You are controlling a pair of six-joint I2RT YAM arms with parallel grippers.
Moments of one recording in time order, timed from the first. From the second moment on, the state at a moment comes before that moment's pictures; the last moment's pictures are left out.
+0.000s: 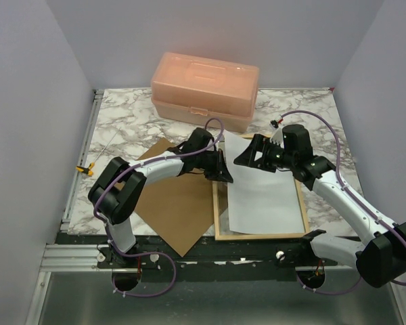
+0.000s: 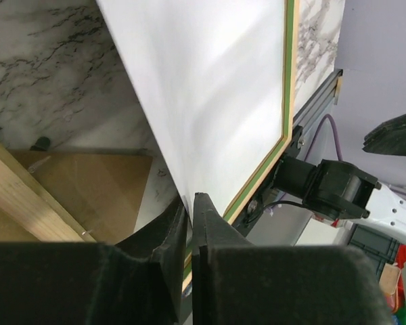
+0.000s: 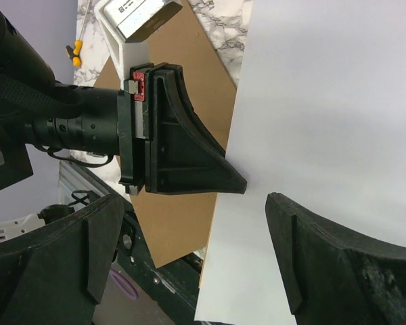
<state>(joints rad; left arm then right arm) -0.68 1.76 1.06 -0.06 0.63 -0.83 0.40 1.13 0.88 -0.35 -0.40 0.63</state>
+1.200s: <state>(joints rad) -0.71 1.50 1.03 -0.48 0.06 -0.64 0.40 1.26 0.87 -0.30 -0.45 0.69</state>
